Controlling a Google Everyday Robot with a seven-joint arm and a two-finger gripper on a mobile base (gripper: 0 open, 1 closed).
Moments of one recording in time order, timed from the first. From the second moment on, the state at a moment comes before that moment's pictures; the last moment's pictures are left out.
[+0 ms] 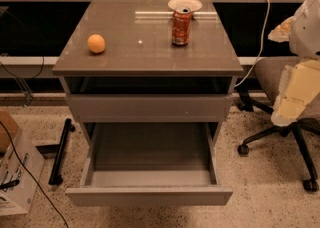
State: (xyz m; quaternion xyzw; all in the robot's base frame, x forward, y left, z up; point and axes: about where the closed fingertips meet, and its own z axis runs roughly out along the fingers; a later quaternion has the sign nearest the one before) arm 0.438 -0.217 0.976 -0.60 0.78 -0.03 0.16
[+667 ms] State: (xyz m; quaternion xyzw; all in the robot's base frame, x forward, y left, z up) arm 0.452 -0.202 0.982 -0.61 0.77 -0.03 0.20
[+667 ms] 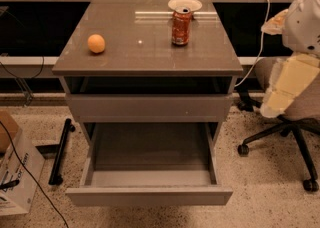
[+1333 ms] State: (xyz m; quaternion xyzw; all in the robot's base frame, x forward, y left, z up) arm 0.508 -0.152 0.988 -0.62 0.73 0.00 0.28
